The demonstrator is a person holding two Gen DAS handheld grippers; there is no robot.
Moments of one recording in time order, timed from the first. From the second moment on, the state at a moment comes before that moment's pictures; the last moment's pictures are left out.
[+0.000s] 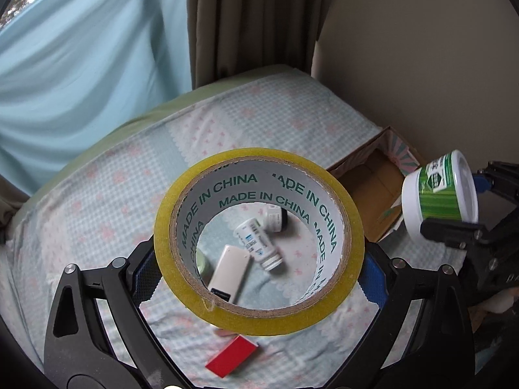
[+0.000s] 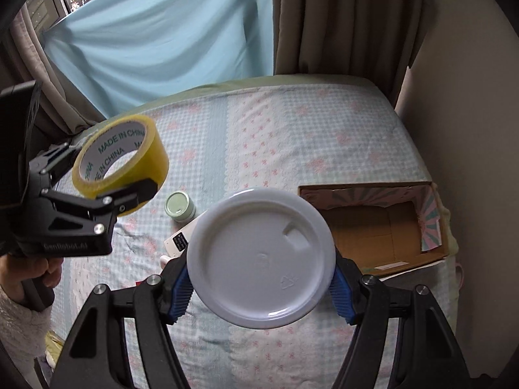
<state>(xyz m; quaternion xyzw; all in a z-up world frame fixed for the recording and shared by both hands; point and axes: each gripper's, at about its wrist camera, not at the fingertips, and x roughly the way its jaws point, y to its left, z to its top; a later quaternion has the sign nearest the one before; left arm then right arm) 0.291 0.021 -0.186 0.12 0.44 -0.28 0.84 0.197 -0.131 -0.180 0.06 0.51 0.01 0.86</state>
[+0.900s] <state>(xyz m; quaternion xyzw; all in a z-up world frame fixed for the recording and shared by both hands) 0.261 -0.225 -0.259 0.11 0.52 -0.23 0.82 0.250 -0.398 -0.245 0.05 0.59 0.05 0.80</state>
